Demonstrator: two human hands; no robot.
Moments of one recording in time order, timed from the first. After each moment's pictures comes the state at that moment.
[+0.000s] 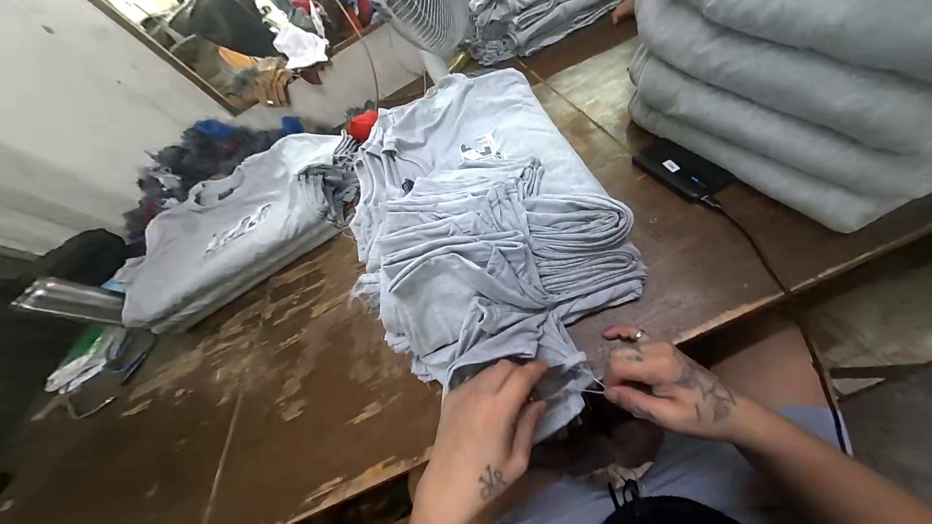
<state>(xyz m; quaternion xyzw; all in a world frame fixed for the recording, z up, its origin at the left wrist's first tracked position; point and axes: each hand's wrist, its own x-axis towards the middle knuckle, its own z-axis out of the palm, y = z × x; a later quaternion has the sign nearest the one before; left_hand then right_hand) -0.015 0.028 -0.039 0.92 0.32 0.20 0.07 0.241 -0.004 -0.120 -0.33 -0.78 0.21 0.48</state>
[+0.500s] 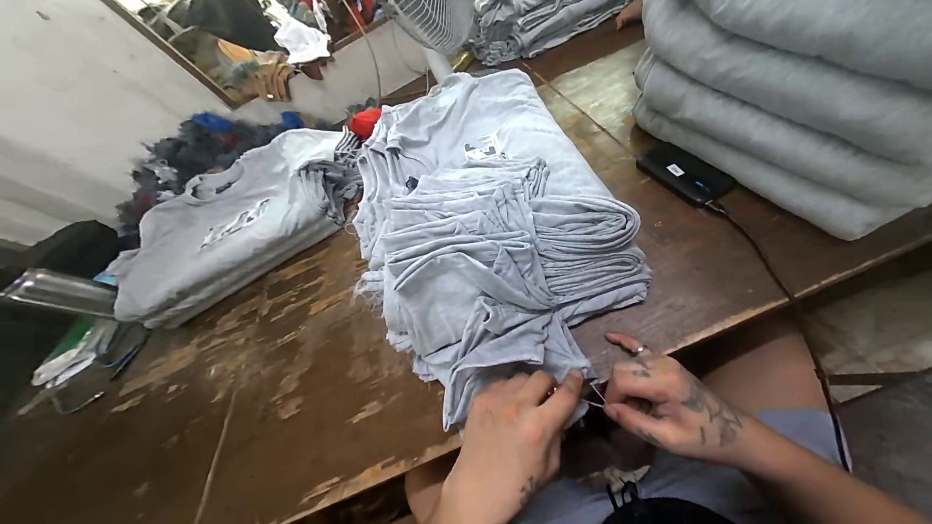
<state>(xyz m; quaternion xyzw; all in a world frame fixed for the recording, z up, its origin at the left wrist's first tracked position) 0.001 0.021 -0.050 0.94 0.27 0.20 -0.01 0.226 -0.014 -0.119 -0.35 -0.77 0.20 0.50</state>
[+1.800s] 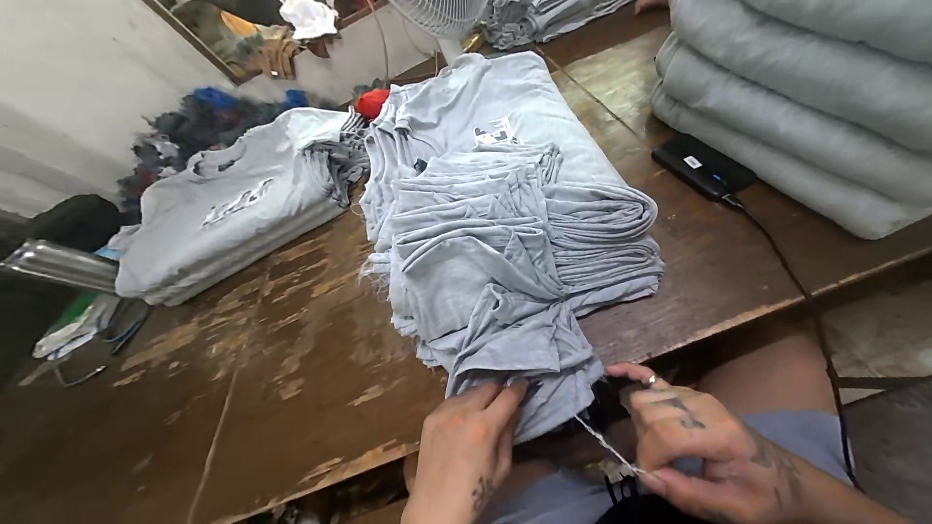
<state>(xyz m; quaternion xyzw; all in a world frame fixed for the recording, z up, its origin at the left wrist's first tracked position) -0.050 0.006 -0.062 0.90 0.38 0.18 -0.02 0.221 -0.039 -0.106 -0.21 -0.77 0.28 0.54</state>
